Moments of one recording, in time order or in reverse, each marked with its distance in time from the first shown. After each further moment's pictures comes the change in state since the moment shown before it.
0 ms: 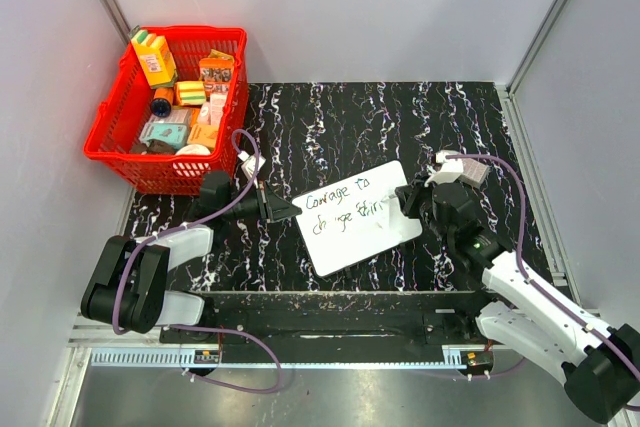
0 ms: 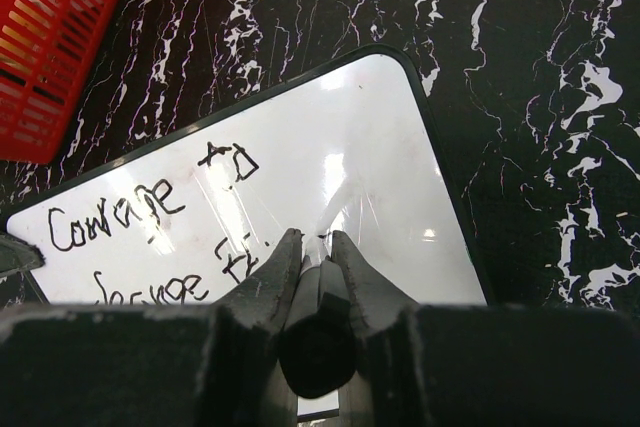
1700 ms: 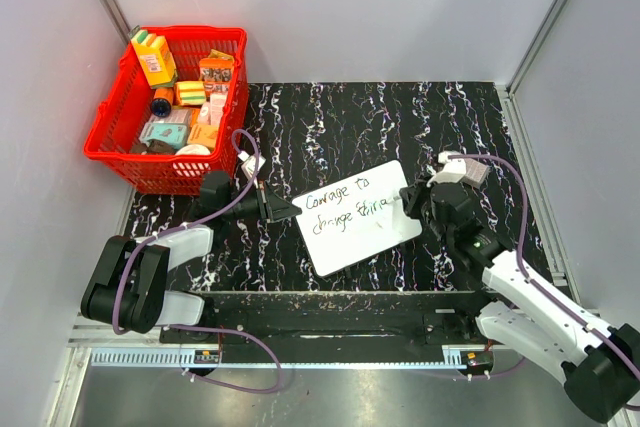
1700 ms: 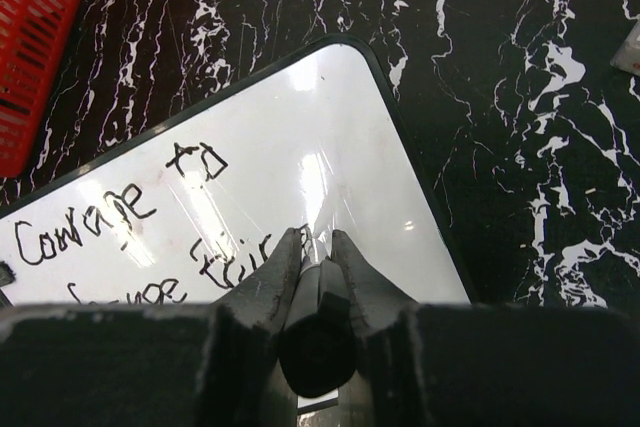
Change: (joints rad) left arm 0.000 0.000 0.000 -0.001 0.000 -0.001; right arm 0.000 0.011 0.016 -0.050 0.060 0.020
